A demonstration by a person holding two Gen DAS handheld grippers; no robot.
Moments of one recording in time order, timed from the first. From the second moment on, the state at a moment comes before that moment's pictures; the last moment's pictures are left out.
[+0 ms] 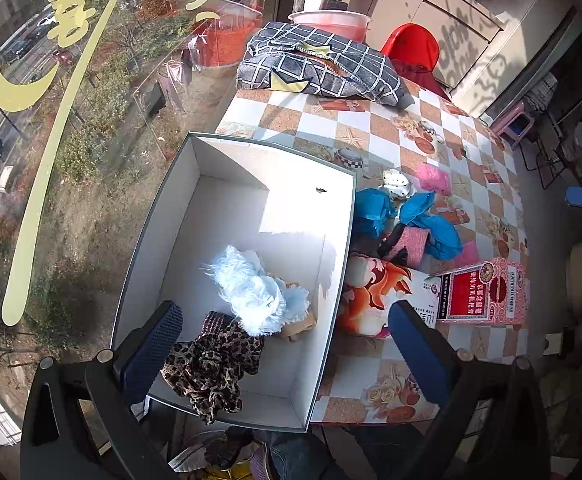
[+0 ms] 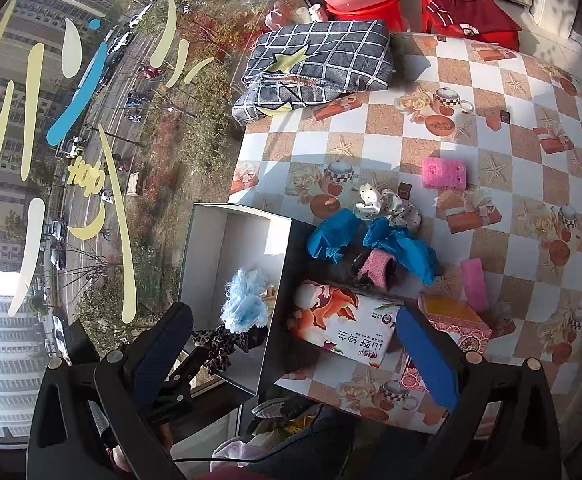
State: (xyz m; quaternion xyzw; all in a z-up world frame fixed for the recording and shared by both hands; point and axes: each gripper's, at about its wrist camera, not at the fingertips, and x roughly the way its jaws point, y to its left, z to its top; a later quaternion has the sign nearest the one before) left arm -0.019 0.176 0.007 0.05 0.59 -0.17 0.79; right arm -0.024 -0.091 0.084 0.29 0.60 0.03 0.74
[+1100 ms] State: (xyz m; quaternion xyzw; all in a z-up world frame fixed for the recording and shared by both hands) left arm 0.111 -0.107 -0.198 0.25 0.77 -0.14 0.56; right arm -0.094 -0.270 -0.191 0.23 0.73 -0.12 0.63
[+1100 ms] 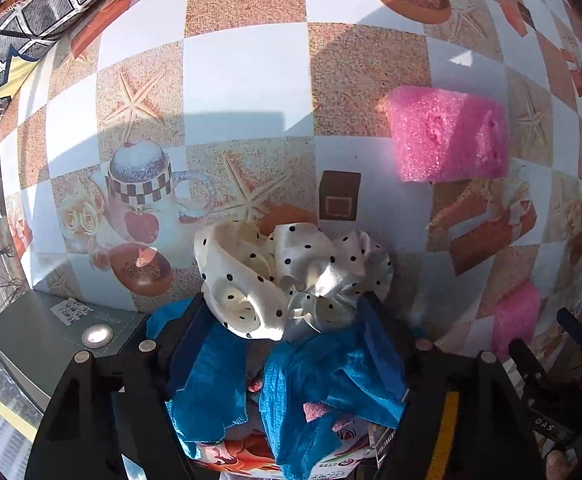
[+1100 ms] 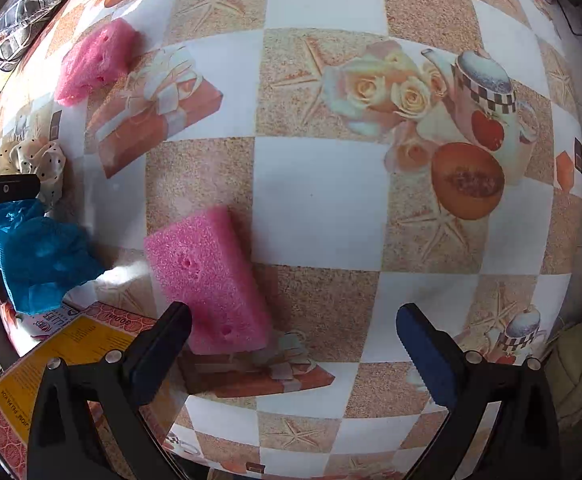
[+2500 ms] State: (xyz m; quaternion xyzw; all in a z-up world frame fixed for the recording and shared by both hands) left arm 0.087 -0.151 -0.130 0.27 0.64 -0.26 0.67; right arm -0.109 -0.300 -0.174 0.19 0.68 -0.13 0.69
